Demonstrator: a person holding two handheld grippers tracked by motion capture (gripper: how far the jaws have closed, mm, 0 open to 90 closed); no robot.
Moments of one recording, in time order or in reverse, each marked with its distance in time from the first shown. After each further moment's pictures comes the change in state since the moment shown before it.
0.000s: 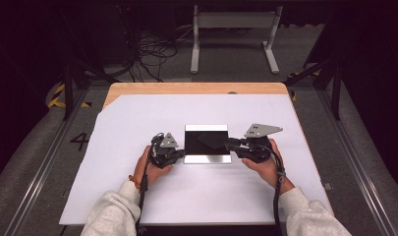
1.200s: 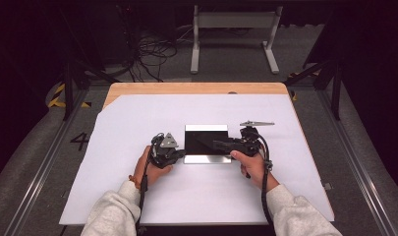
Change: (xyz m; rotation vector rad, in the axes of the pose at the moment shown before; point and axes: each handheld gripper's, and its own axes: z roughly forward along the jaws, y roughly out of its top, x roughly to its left) left arm 0.000 0.000 0.000 -0.001 0.003 0.005; right arm -0.018 -0.009 0.043 0.012 0.107 0.473
